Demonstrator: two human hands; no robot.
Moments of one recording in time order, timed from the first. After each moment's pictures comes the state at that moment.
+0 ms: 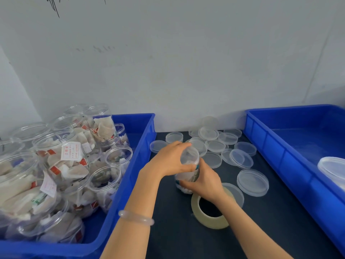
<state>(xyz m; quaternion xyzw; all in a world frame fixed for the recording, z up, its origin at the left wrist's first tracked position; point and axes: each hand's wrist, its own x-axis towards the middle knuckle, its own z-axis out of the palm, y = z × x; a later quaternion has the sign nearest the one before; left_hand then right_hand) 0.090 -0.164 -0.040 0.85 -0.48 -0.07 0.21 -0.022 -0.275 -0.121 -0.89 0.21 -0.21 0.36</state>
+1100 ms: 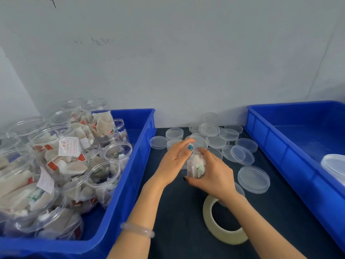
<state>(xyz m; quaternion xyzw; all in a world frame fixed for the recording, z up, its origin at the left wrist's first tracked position) 0.073 -0.162 -0.074 0.73 -0.44 -0.15 0.50 -0.042 -0.280 -0.103 -0.91 0.21 -0.28 0.22</state>
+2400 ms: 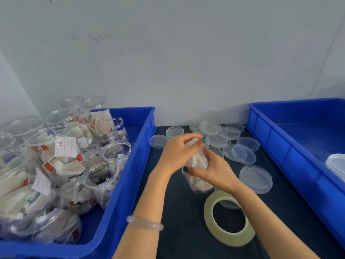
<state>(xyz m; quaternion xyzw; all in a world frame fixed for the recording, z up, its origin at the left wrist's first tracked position) 0.062 -0.179 -0.033 0.74 -0.42 -0.14 0.50 -0.044 -0.285 -0.069 -0.89 0.18 -0.15 0.40</state>
